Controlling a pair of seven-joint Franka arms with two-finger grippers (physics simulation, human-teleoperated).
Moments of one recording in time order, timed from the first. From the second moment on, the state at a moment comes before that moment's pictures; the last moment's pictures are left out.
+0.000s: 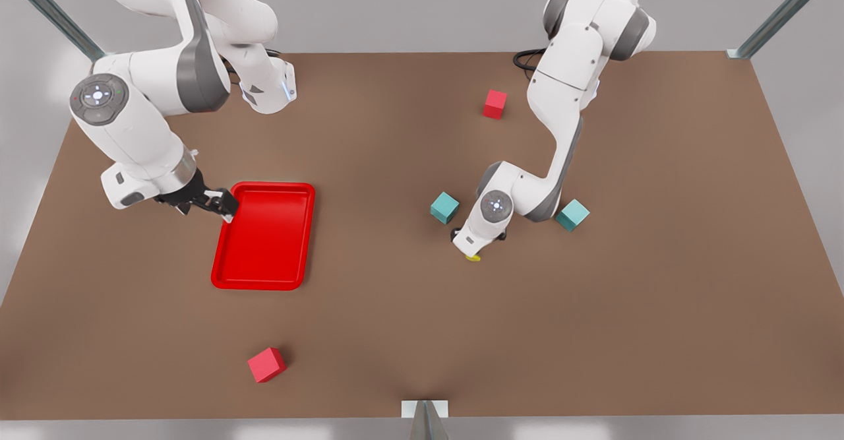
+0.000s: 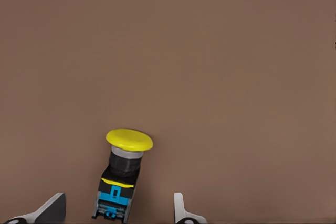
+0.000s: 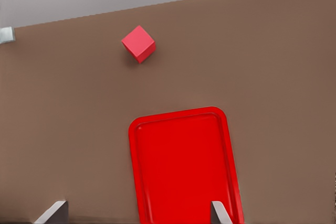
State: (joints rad) left arm -0.64 0.67 0.06 -1.71 -0.14 2.32 -0.49; right arm -0.01 0.17 0.24 -1.45 -0.10 1.69 0.40
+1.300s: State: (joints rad) left arm -0.63 0.74 0.06 -1.70 -0.14 2.37 -0.11; right arm -0.07 0.20 0.24 -1.42 -0.10 1.70 0.12
